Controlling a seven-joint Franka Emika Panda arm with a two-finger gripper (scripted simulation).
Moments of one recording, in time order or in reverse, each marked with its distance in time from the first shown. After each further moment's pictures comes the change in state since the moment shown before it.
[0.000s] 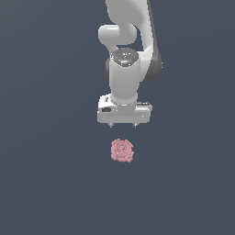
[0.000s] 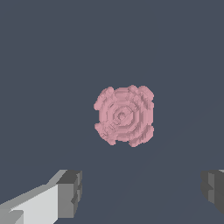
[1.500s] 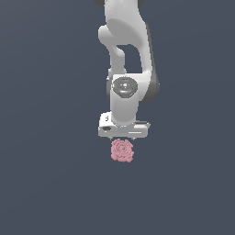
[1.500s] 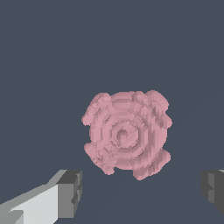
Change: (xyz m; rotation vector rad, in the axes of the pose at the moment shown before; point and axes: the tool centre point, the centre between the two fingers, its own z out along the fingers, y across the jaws) arm 0.025 0.003 0.062 -0.015 -0.044 0.009
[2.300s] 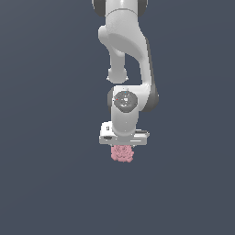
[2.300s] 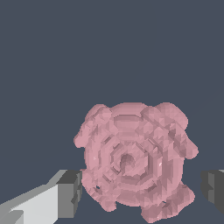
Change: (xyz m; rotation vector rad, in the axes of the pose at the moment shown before) arm 0.019 -0.002 0.034 -0.005 -0.002 0.003
